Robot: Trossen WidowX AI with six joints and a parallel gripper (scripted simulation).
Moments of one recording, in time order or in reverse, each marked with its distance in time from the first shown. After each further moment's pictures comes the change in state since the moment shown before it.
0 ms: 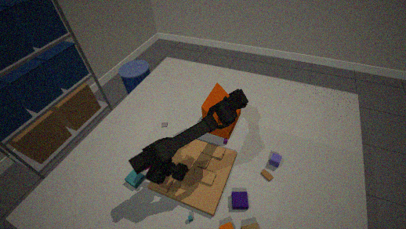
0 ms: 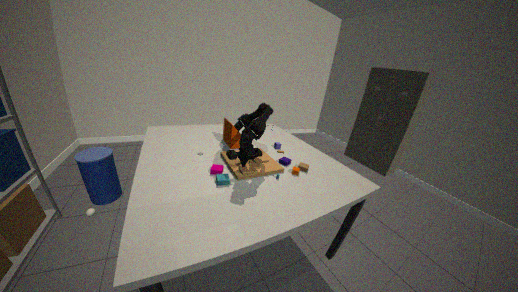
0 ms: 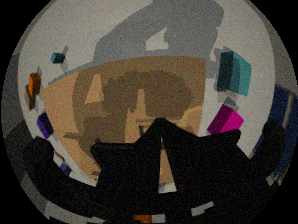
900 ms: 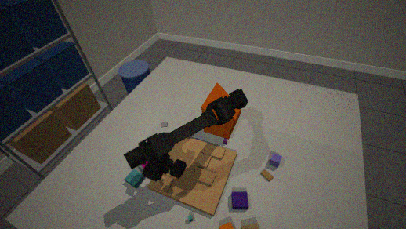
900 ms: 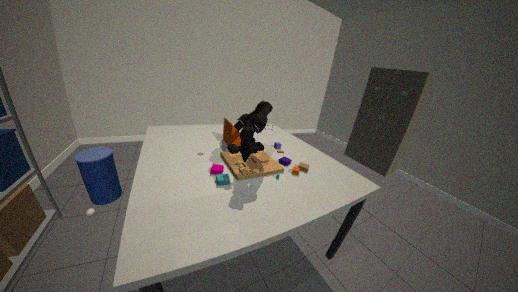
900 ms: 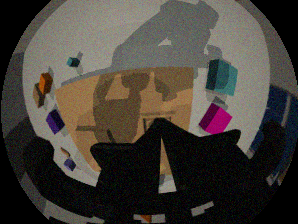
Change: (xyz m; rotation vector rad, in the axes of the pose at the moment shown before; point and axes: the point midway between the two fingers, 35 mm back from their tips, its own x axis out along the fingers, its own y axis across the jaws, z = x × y) arm -0.036 0.001 0.007 -0.004 -0.012 0.006
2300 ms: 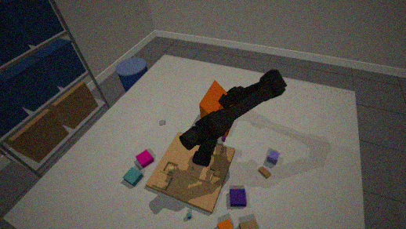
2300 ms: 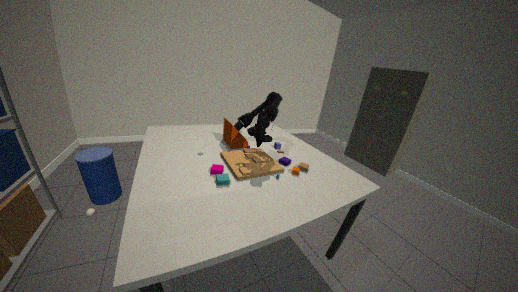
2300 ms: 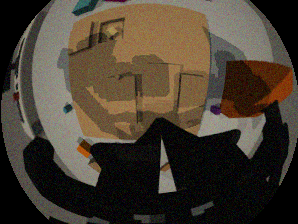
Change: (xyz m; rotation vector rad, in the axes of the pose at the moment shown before) arm -0.017 0.146 -0.125 1.505 0.003 -0.009
